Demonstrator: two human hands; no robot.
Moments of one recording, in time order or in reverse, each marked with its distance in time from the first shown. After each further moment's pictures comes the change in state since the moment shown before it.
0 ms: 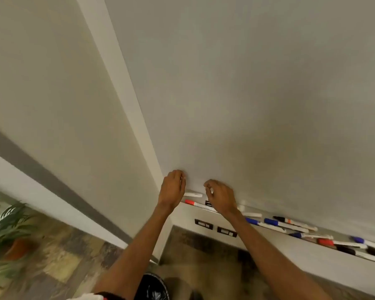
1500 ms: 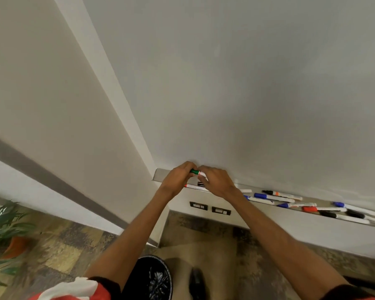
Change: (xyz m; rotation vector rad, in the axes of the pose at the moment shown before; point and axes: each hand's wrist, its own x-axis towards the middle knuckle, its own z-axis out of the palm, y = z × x) left_hand -0.006 0.028 0.014 -0.047 -0.313 0.307; right_hand -0.016 0.004 -0.026 -0.097 -0.116 -0.140
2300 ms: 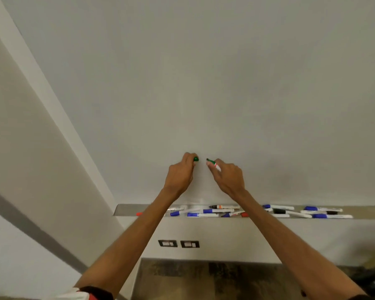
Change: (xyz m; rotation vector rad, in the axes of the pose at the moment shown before) left_hand 0.048 0.248 -0.024 0.190 0.379 0.279; right_hand -0.139 0.058 -0.209 -0.113 0.640 0.233
